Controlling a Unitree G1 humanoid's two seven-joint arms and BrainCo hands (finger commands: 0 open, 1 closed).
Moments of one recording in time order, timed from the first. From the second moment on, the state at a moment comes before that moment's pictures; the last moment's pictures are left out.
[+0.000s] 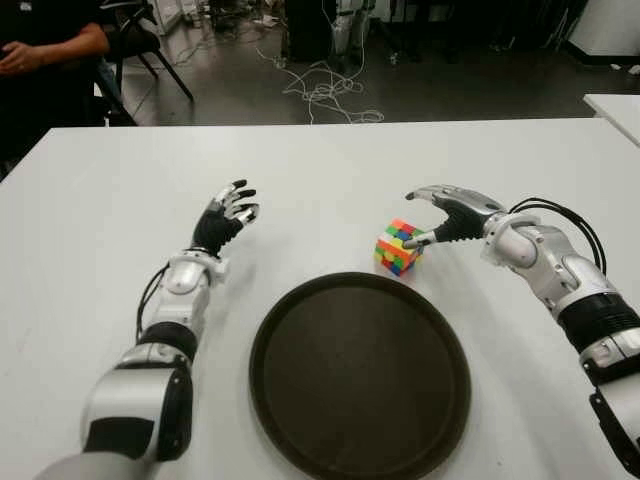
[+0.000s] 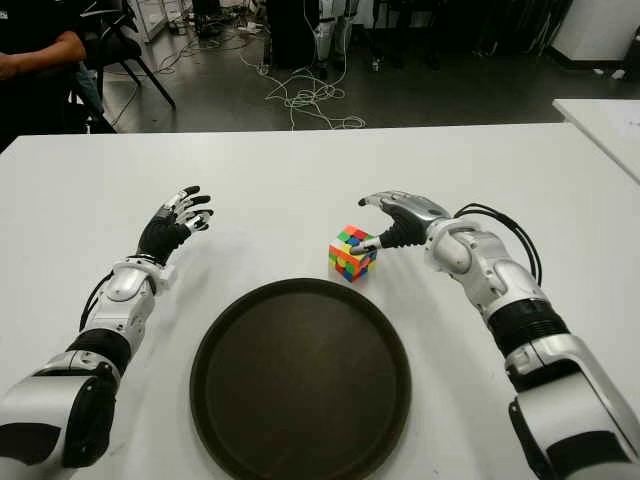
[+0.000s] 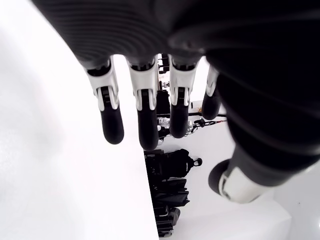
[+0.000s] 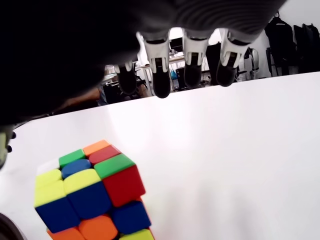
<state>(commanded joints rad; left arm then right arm) -0.70 0.12 0.14 1.23 -0.01 -0.47 -0.18 -0.67 -0.49 0.40 0.69 -0.64 -0.25 0.22</state>
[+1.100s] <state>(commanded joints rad) -0.71 0.11 0.14 1.23 -0.01 -0.47 -0.19 -0.68 -0.40 0.46 0.74 -0.67 -0.23 0.19</state>
